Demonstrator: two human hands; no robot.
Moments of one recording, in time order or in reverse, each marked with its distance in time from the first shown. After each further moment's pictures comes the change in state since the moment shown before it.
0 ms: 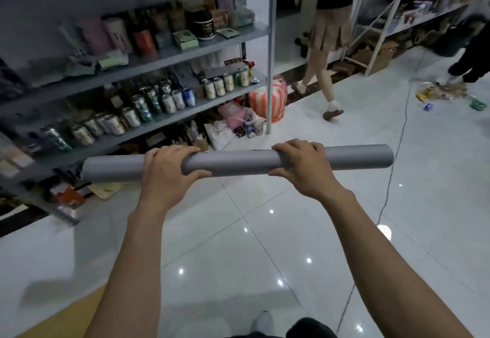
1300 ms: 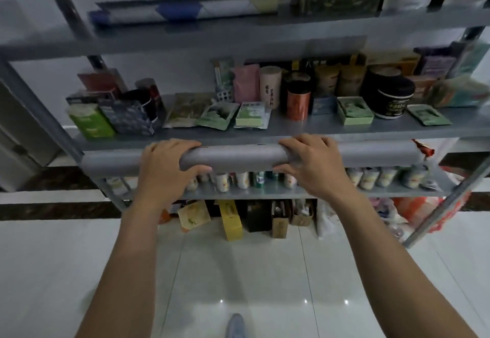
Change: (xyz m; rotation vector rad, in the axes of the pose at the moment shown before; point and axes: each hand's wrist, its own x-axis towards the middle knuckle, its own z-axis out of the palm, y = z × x) left_hand 0.329 -0.410 -0.051 0.222 0.235 -0.444; right_hand 0.612 -0.231 0.160 0.065 0.020 -0.581
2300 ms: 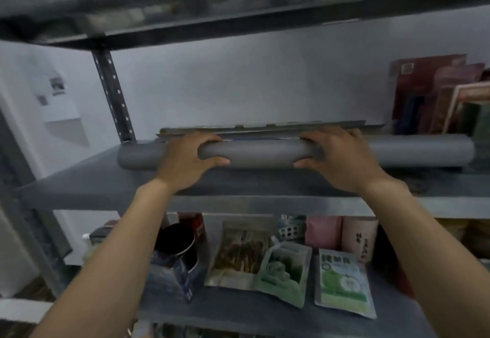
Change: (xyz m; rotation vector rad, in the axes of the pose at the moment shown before) left_hand 0.413 -0.206 -0.068 -0.132 0.142 0.161; right_hand 0.450 -0.063 -0.015 -0.112 0.199 -0.103
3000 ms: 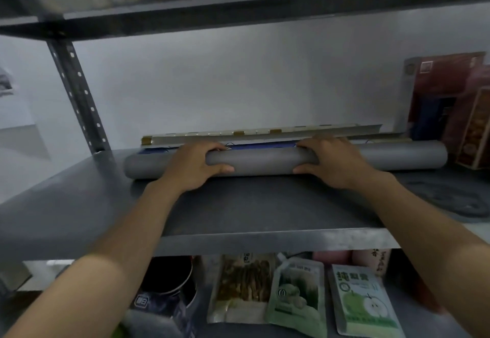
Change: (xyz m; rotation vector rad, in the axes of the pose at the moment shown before) left_hand 0.076 -0.084 0.041 -0.066 -0.145 -0.039; right_hand 0.085 -0.004 0.062 -0.044 -0.166 0.073
